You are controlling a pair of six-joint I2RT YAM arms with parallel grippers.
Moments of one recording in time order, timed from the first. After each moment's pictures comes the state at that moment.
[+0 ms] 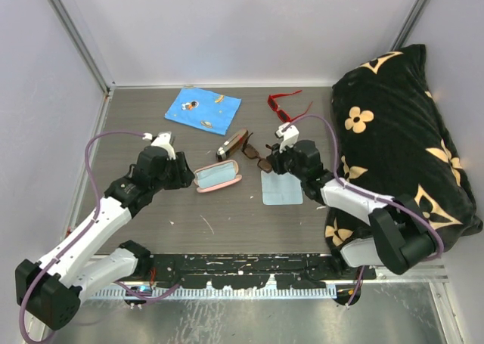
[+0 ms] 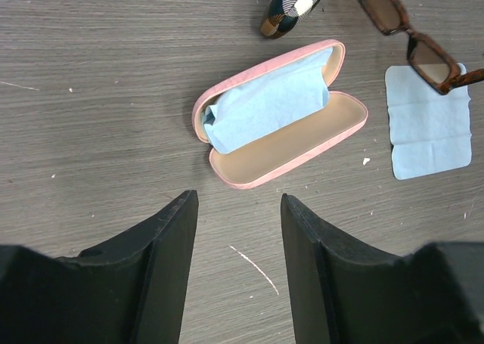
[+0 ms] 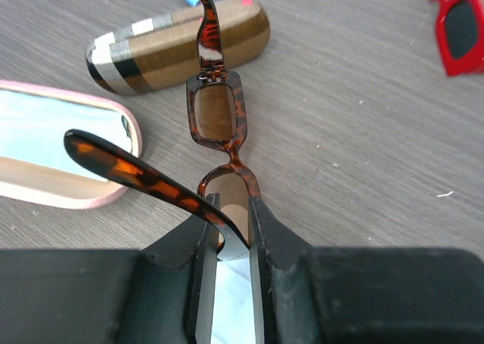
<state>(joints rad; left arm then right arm) -0.49 0.93 0.75 -0.47 -0.07 -0.49 0.49 1.37 0.59 0.39 -0.11 0.05</state>
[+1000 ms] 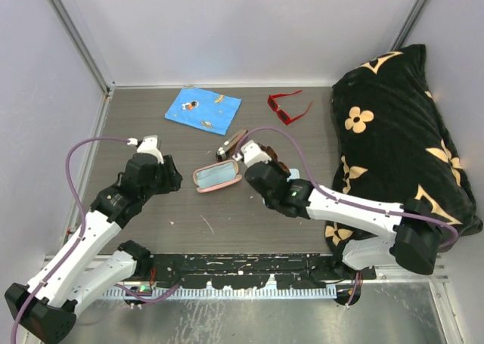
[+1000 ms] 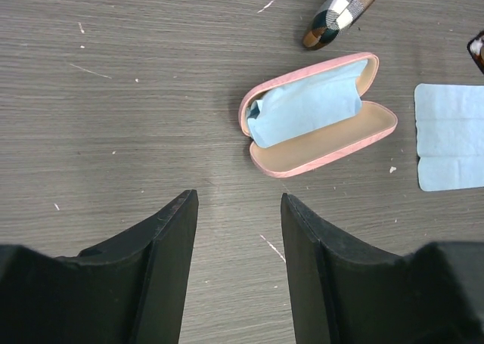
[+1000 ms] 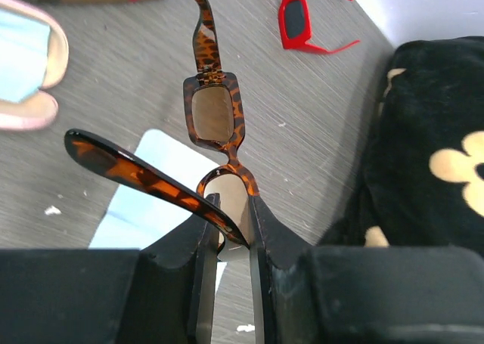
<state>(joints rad) -0.49 0.79 0.76 -0.60 -0.19 -0.49 1.01 1.26 0.88 -0.25 0.78 -0.10</state>
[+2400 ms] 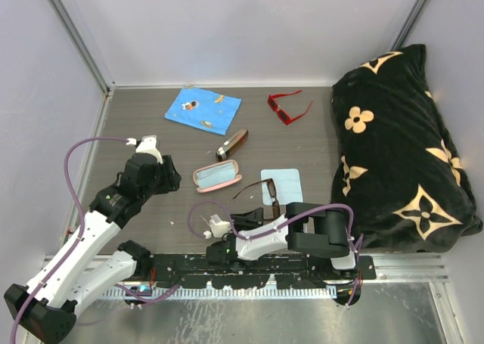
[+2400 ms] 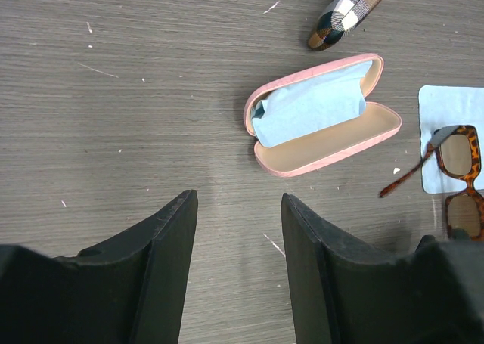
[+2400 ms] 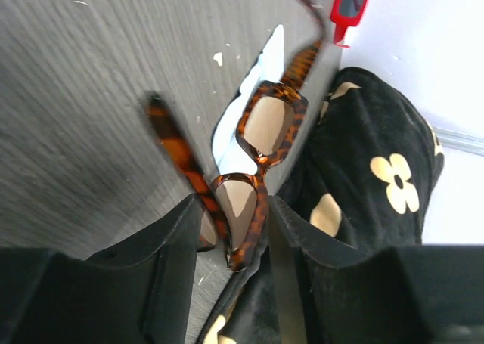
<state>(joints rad) -0.48 0.78 0.77 -0.63 -0.21 -0.49 1.53 1.95 1.03 -0.78 1.15 0.24</state>
